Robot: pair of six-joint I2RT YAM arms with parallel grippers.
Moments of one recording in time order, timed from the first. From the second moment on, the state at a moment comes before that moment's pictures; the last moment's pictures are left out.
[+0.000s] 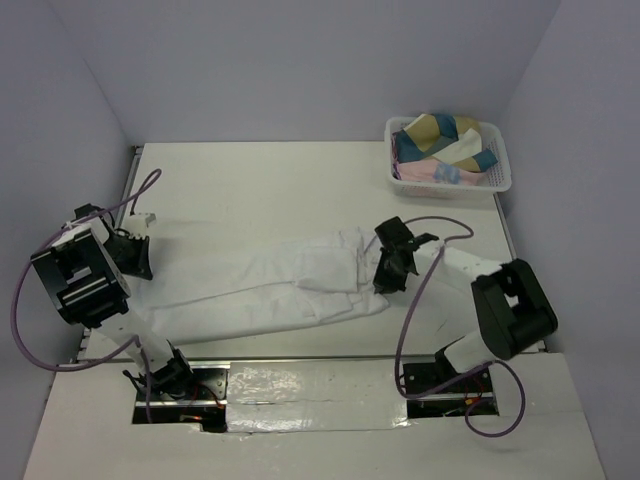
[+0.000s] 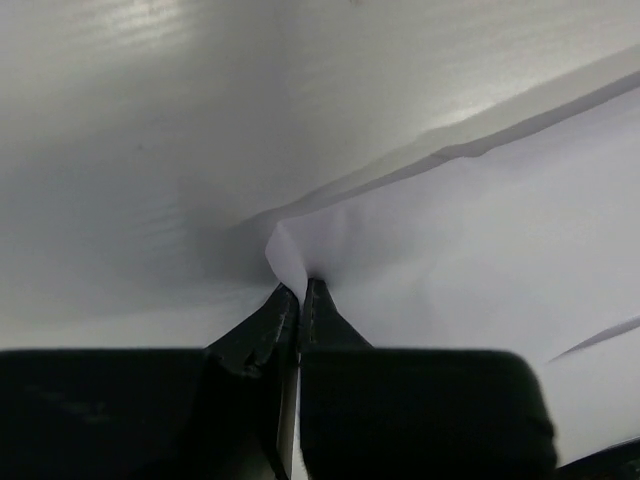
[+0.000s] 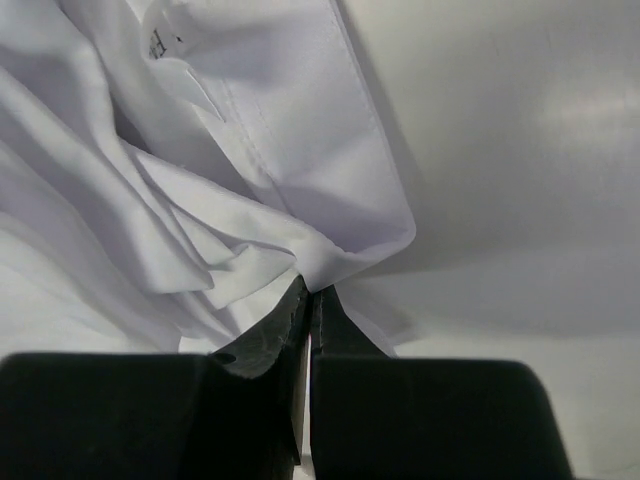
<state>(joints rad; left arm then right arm) 0.60 1.81 1.15 -0.79 0.34 0.69 0.44 1.42 0.70 -0.54 -0.01 0.81</state>
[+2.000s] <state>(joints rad) 0.42 1.69 1.06 -0.96 0.42 0.96 0.40 2.19 1.65 -0.45 -0.09 0.98</state>
